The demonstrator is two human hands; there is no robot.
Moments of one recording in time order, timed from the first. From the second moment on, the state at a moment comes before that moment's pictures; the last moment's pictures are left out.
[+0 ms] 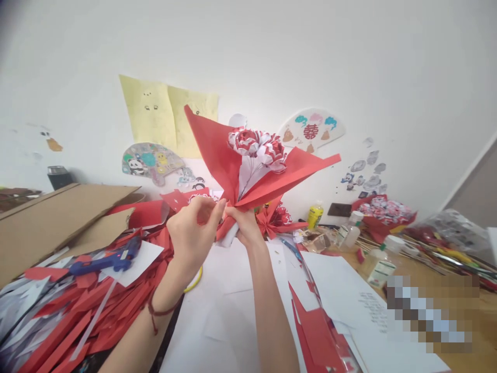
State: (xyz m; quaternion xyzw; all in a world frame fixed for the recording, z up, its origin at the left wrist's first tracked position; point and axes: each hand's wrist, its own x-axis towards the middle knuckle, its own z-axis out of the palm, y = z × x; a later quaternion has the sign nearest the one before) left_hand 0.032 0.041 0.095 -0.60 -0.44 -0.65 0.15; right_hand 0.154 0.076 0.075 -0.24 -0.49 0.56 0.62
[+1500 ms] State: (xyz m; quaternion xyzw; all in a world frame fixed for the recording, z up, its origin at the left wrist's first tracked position) left_hand 0.002 0.091 0.085 -0.64 -0.33 -0.65 -0.24; right_hand 0.128 0.124 0.054 -0.17 -0.50 0.58 0.62
